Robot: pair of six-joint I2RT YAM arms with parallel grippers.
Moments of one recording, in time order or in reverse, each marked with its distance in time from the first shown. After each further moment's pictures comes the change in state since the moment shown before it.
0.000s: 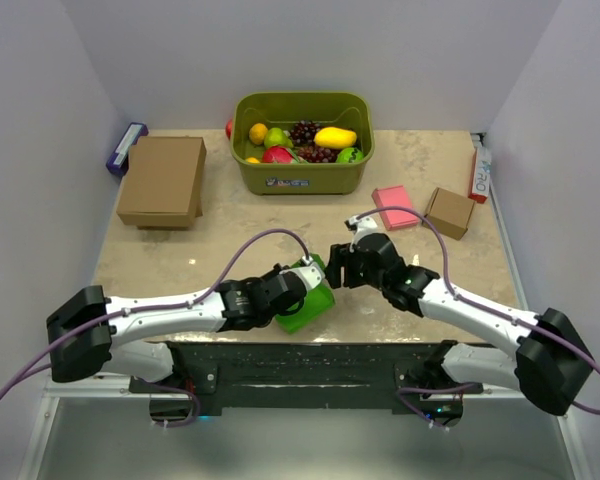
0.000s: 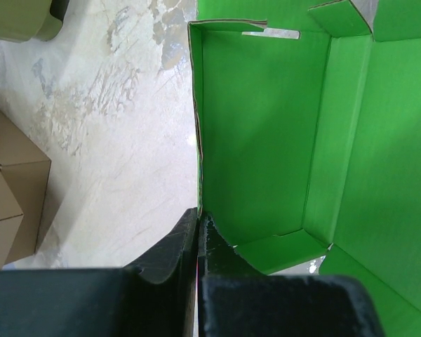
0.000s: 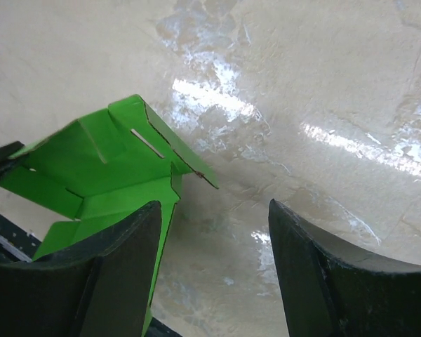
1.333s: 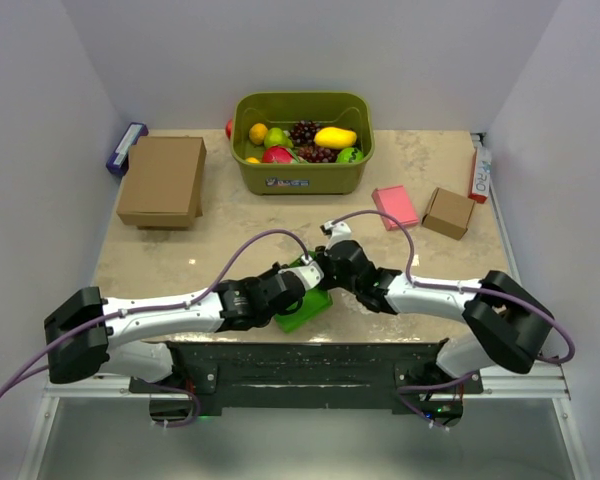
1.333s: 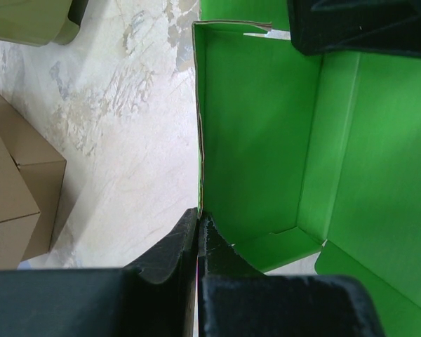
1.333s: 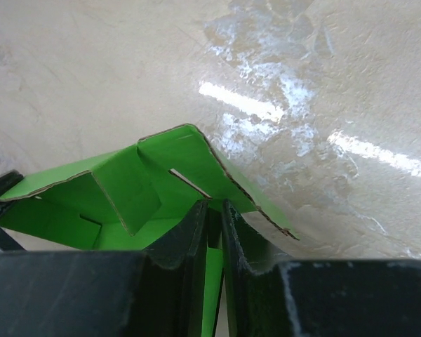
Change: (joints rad) left arm -0.001 -0.019 0.000 0.002 -0.022 0.030; right arm 0.112 0.304 0.007 0.339 0.029 0.089
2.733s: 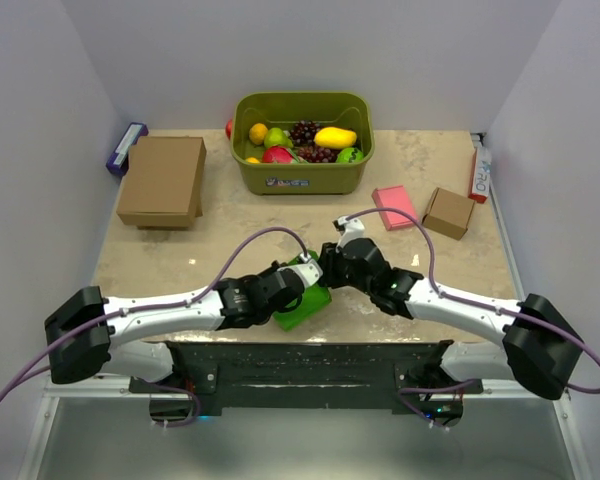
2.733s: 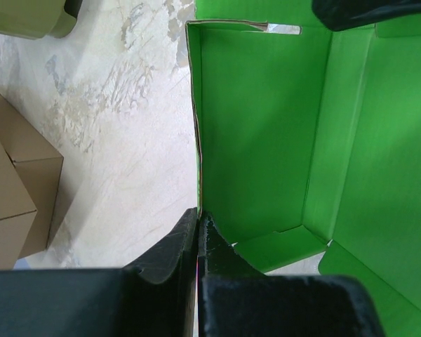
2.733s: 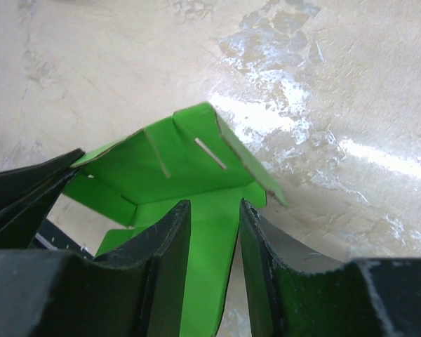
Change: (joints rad) left arm 0.026 0.011 0.001 -0.003 0.013 0.000; right arm -0.002 -0.205 0.000 -0.162 -0.003 0.026
